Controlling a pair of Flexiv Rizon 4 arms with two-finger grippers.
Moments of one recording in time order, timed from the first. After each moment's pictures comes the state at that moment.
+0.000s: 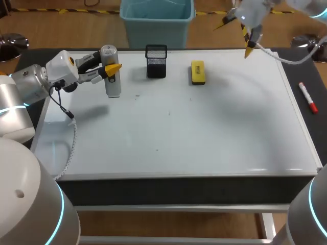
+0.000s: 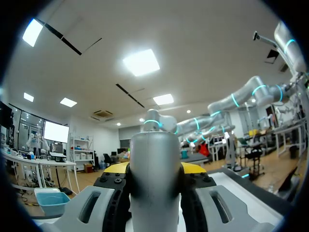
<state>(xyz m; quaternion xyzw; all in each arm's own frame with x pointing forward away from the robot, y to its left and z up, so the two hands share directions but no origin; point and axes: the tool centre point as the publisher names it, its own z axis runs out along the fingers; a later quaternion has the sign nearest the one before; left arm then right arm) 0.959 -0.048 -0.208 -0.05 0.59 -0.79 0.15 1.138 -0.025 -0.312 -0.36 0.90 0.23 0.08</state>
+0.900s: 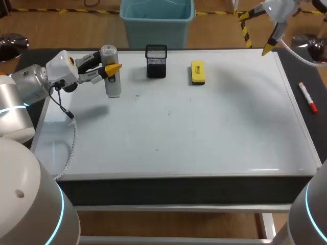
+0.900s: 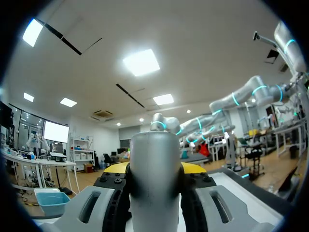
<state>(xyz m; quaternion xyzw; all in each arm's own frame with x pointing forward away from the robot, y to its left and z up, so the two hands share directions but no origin) 0.959 -0.048 -0.208 -0.05 0.59 -0.79 0.15 1.131 -0.082 -0.289 -0.27 0.91 0.29 0.09</state>
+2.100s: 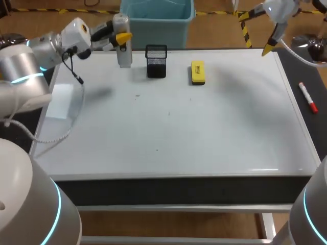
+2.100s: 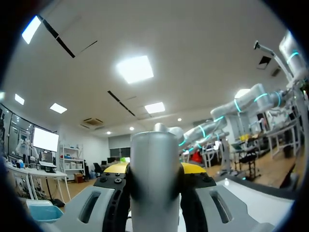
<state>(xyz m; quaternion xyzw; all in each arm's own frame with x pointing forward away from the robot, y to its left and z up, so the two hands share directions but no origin) 1.053 -0.083 -0.155 0.00 0.56 -0.82 0.12 1.131 -0.083 -0.289 -0.27 0.91 0.29 0.10</state>
